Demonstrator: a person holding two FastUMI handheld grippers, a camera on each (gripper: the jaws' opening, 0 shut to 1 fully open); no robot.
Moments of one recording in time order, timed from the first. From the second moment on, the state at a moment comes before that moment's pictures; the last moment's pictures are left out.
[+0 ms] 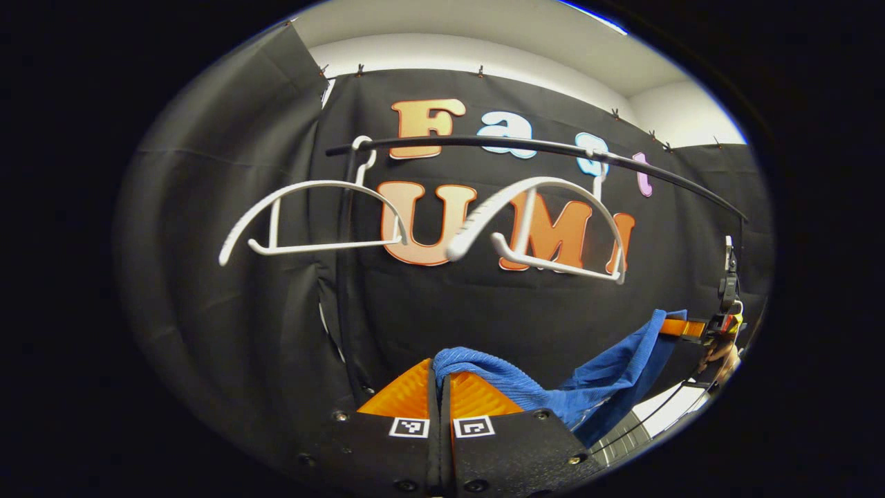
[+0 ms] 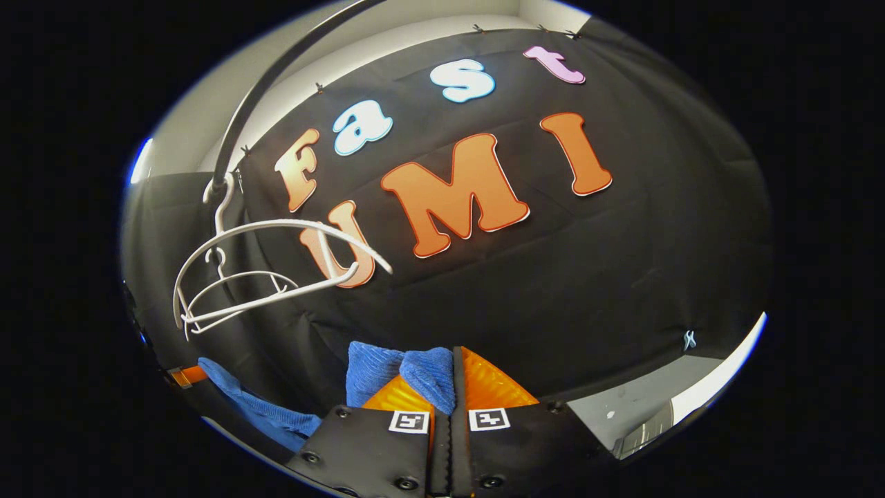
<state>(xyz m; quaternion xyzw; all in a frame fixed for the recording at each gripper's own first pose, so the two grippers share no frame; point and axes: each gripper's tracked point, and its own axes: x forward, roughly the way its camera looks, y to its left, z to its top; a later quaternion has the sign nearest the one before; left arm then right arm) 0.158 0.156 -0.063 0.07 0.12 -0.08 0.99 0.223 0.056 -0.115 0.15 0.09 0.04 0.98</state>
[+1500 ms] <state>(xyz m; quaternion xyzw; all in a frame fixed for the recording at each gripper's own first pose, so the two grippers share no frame) 0.155 0.011 -0.267 0.08 0.32 -0.17 0.93 0.180 0.028 -0.249 0.12 0.22 -0.03 0.97</state>
